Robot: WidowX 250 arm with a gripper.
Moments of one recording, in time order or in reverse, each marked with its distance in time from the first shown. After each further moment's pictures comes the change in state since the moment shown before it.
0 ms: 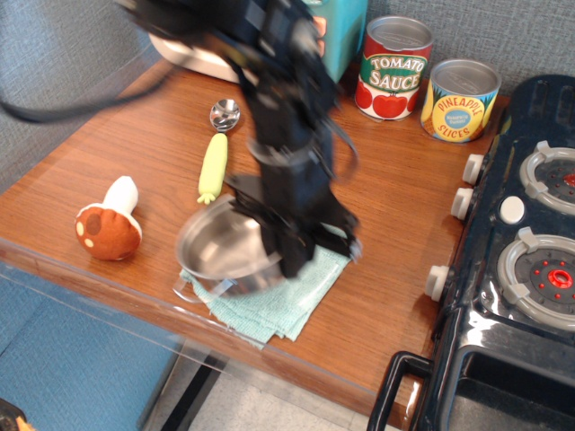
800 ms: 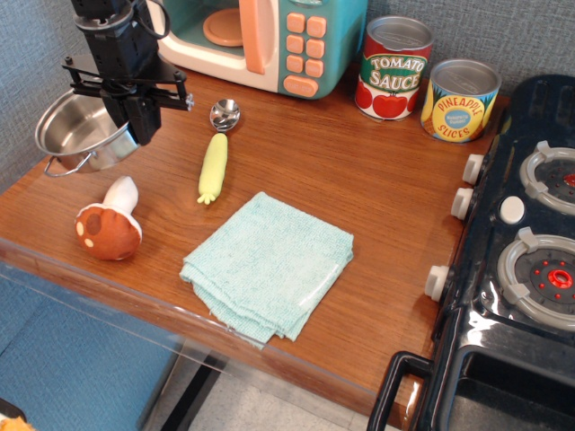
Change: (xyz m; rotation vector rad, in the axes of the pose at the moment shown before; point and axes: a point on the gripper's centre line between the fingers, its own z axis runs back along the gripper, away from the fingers) arm 0.033 0.180 0.017 0.115 -0.058 0.293
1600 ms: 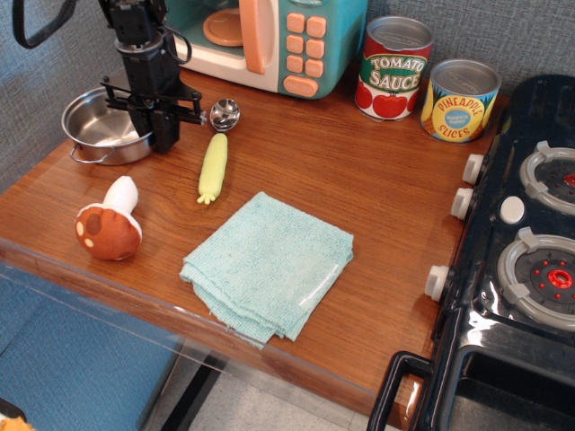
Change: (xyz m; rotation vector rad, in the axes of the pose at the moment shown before) arm 0.041 0.008 -0.061 -0.034 0.095 -0.053
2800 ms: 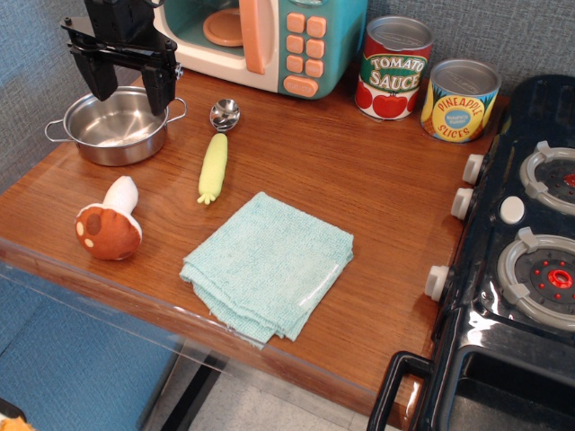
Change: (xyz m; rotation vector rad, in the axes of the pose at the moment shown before) arm -0.020 0.000 0.070 0.087 -0.107 -0.033
